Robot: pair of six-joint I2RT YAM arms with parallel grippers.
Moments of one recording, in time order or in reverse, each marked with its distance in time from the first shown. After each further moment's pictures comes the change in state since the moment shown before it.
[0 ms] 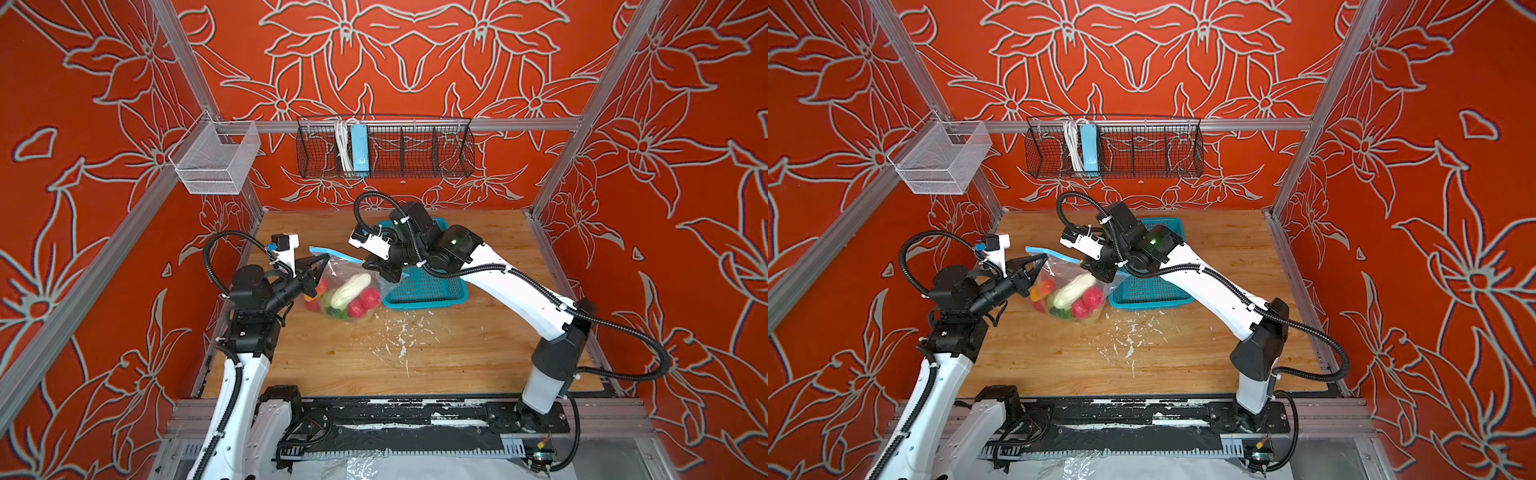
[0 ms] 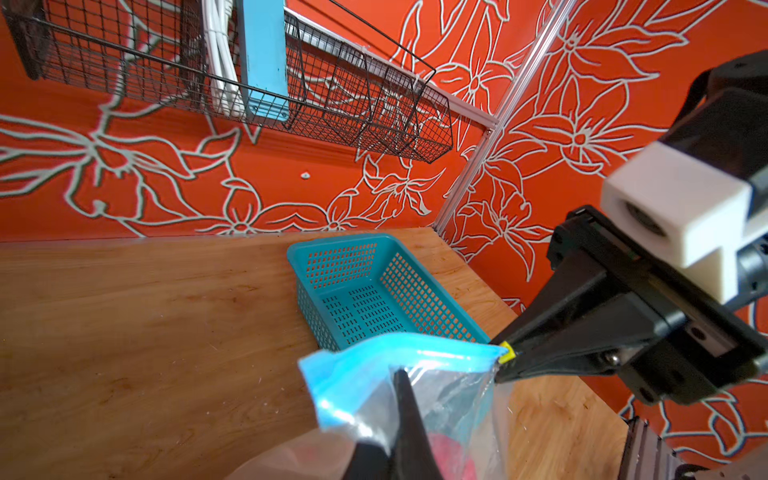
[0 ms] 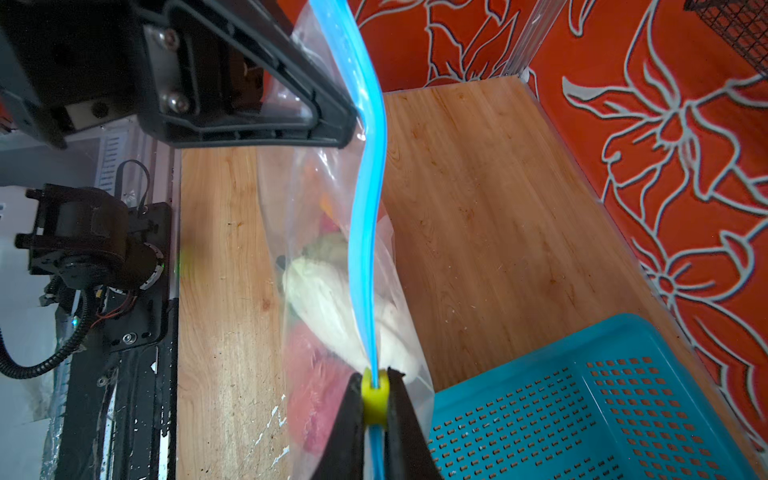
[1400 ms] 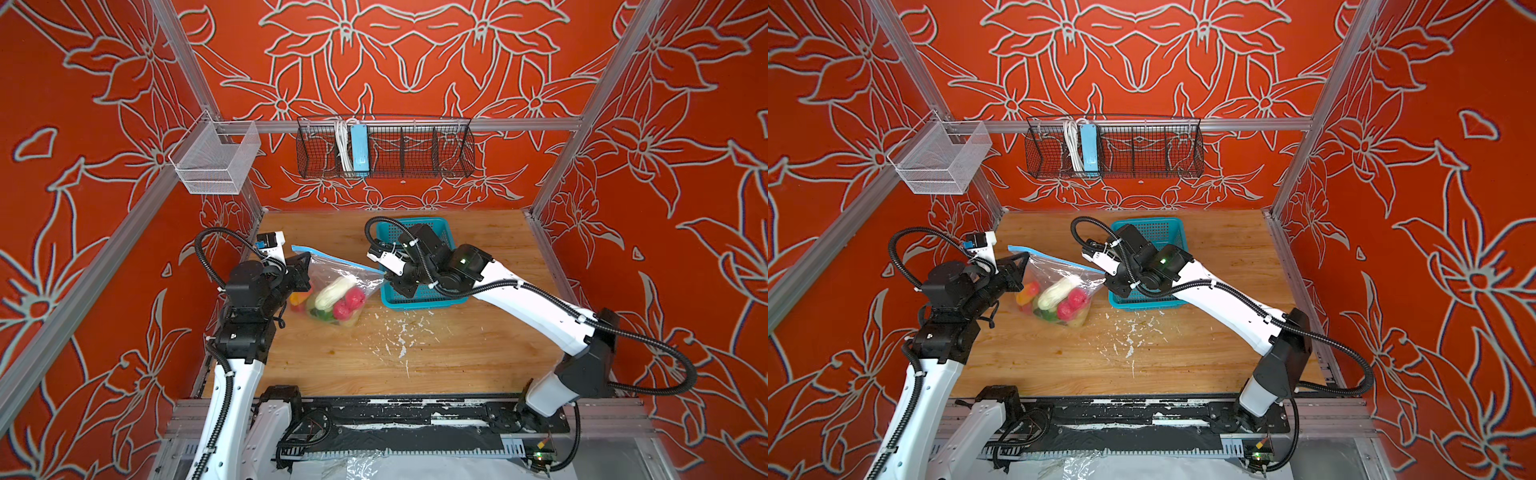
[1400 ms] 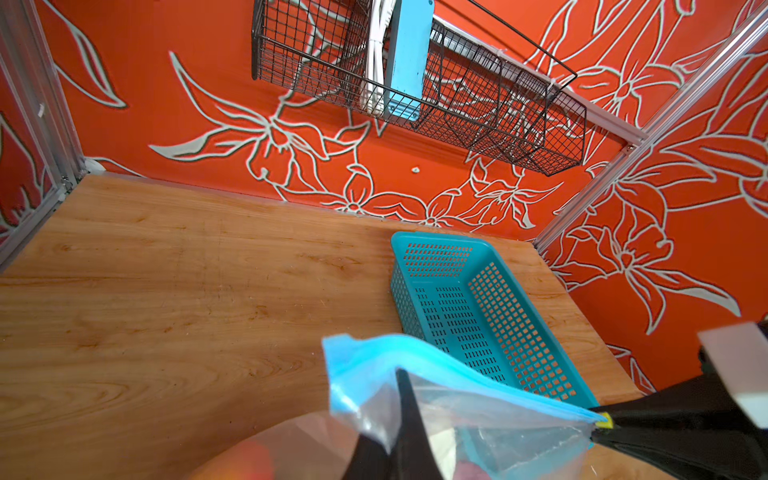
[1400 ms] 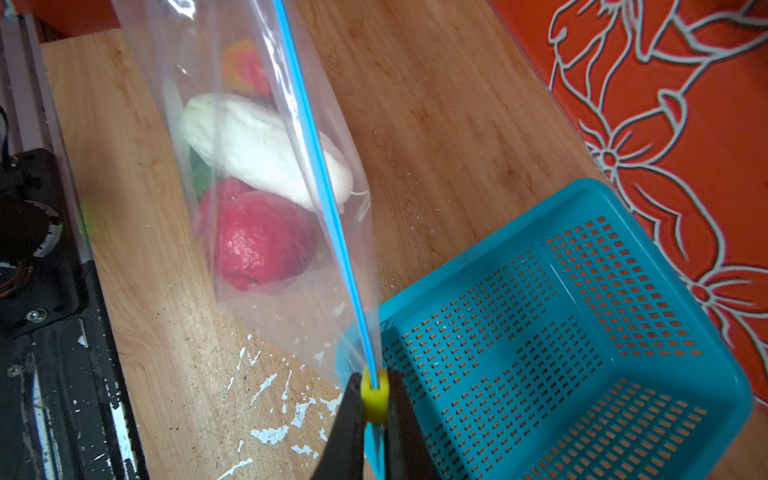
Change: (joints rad) left arm -0.023 -0.008 0.143 -0.307 -0.355 0.023; right arm 0.015 -0.187 -0.331 0.061 0.254 0.105
